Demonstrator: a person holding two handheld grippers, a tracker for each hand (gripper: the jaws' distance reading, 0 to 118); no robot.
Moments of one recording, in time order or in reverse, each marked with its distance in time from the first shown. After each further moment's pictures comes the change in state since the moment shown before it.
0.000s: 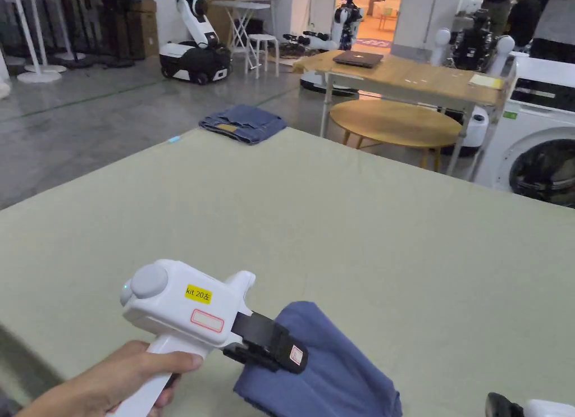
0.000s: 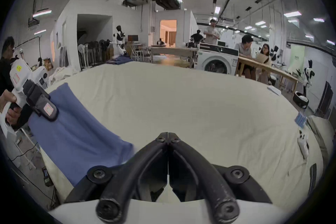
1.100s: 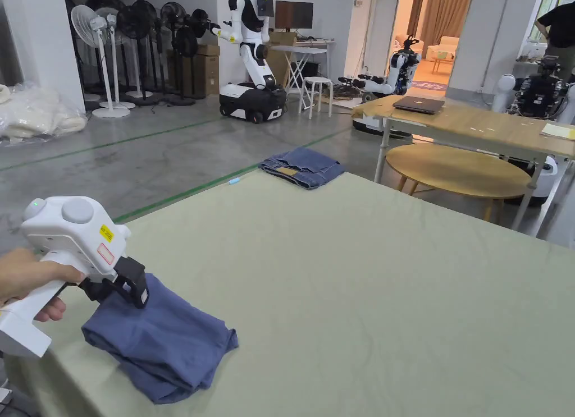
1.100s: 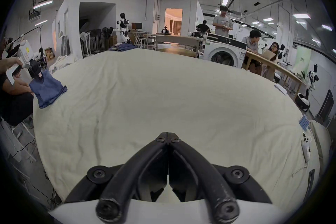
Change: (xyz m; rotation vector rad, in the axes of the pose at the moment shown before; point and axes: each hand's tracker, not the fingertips) left arm -0.148 0.085 0.246 0.029 0.822 0.228; right arm -0.024 0.001 -0.032 -0.113 0.017 0.041
